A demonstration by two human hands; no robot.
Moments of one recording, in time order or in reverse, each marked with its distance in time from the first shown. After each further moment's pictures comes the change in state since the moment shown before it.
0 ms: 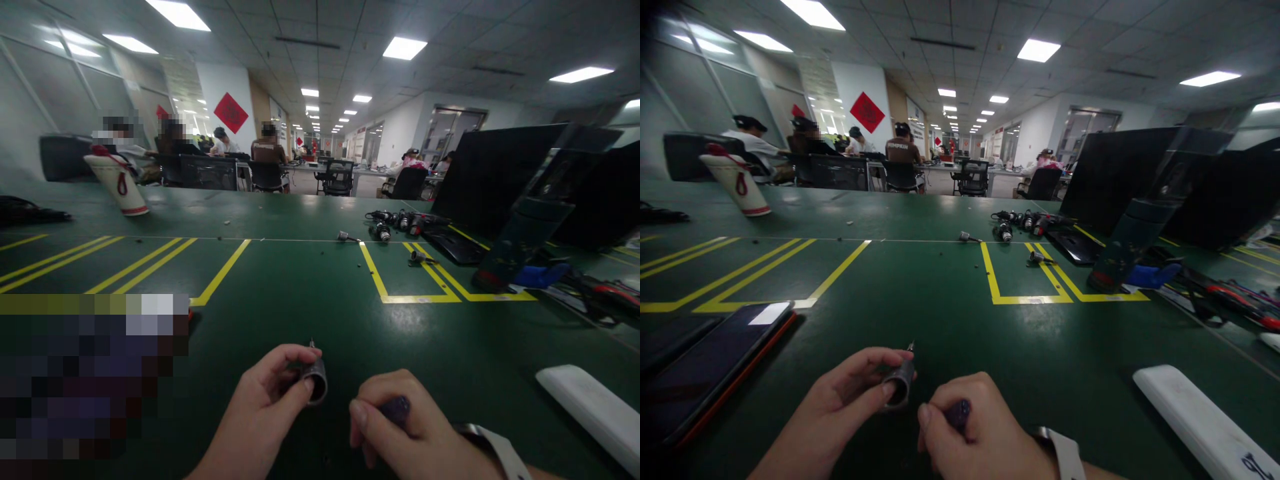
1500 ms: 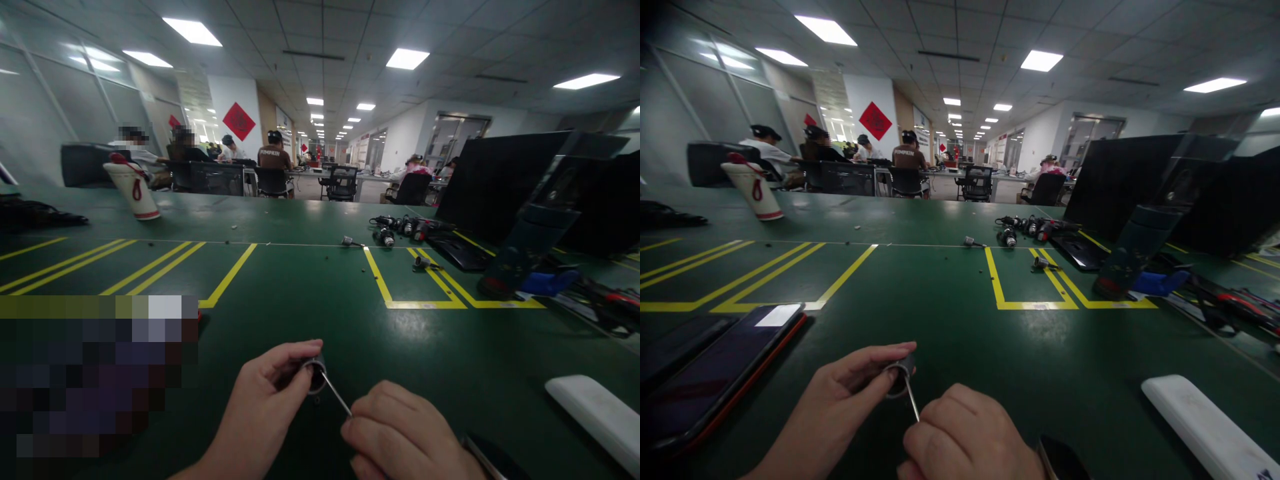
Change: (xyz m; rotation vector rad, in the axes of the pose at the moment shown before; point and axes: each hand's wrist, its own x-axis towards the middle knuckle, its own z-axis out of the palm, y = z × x) left_hand 0.004 0.008 -0.002 0.044 0.086 0.101; right_hand 0.007 -0.012 0.000 -0.572 0.081 -0.860
